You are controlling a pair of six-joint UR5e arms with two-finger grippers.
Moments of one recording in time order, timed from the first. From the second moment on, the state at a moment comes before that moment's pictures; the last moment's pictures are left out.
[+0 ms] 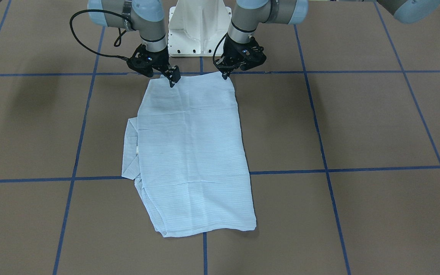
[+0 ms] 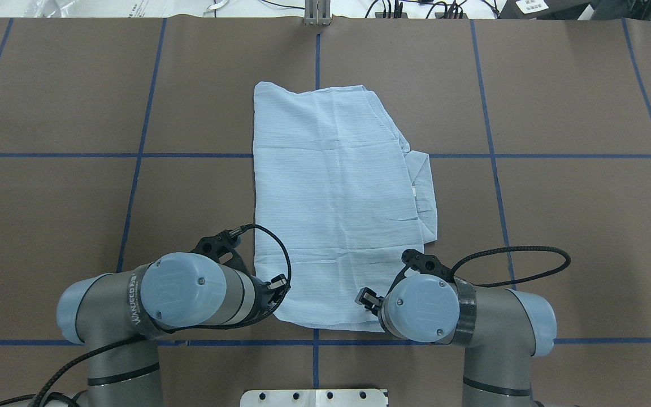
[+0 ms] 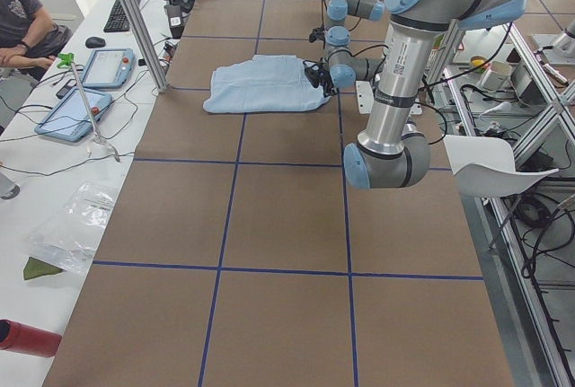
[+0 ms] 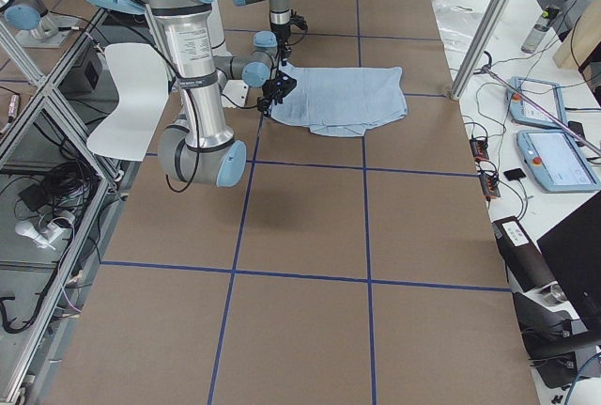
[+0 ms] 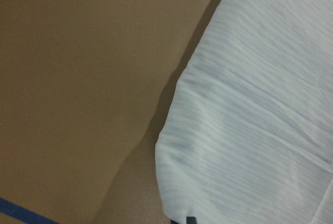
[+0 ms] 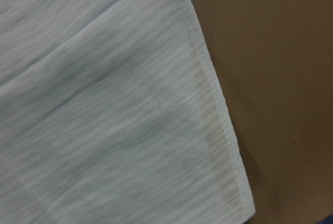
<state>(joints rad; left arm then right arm) -0.27 -2.04 -1.91 -1.74 -1.72 -1.95 0.21 -1.18 1.90 -1.56 1.68 1.95</state>
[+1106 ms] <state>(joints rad) -0.27 -2.04 -1.91 -1.74 -1.72 -1.95 0.20 -1.18 1.90 -1.56 1.67 1.96</state>
